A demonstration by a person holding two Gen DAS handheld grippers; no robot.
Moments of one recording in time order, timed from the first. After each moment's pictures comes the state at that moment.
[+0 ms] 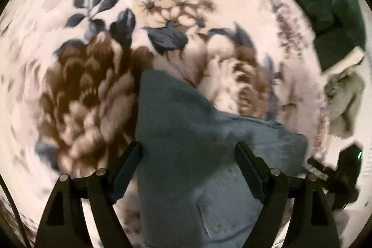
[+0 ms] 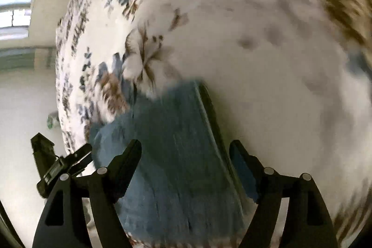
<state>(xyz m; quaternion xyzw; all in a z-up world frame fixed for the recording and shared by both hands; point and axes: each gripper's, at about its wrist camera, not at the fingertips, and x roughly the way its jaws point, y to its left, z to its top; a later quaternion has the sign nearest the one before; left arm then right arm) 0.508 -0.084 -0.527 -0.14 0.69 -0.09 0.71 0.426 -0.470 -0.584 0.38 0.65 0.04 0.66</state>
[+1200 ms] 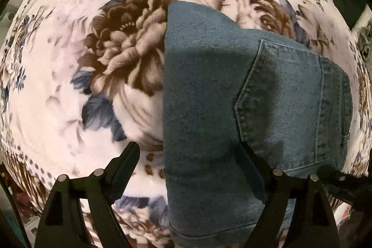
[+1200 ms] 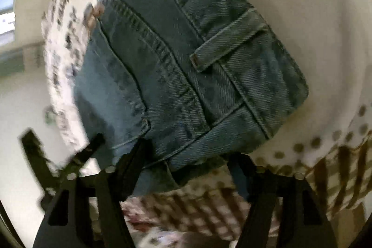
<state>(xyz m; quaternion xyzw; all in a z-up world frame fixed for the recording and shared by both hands) 0.402 -0.102 -0.522 0.00 0.69 0.00 0.73 0.324 -0.390 -0.597 0.39 0.69 0.01 0.61</state>
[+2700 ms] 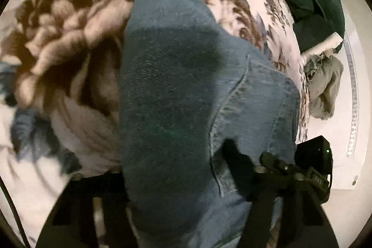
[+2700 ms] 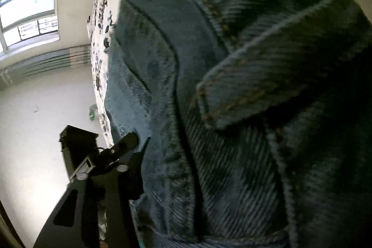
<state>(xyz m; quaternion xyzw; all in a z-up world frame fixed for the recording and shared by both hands) 0.421 -0.067 -0.552 -0.21 0.68 -0.18 0.68 0.347 -0.377 -0.650 0.50 0.59 0.13 0.63</state>
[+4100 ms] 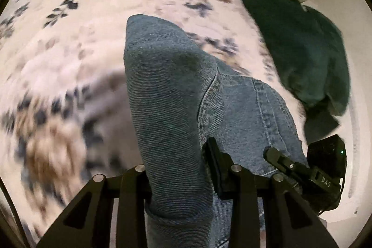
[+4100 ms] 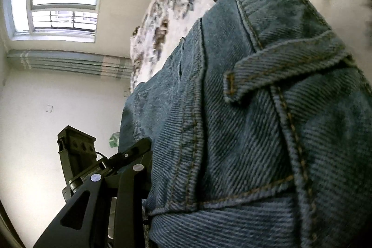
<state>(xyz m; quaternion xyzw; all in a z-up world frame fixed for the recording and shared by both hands) 0.810 0.084 -0.474 -0.15 0.59 -0.17 0.78 0.785 -0.187 -0.565 0.47 0.48 0.20 0.71</state>
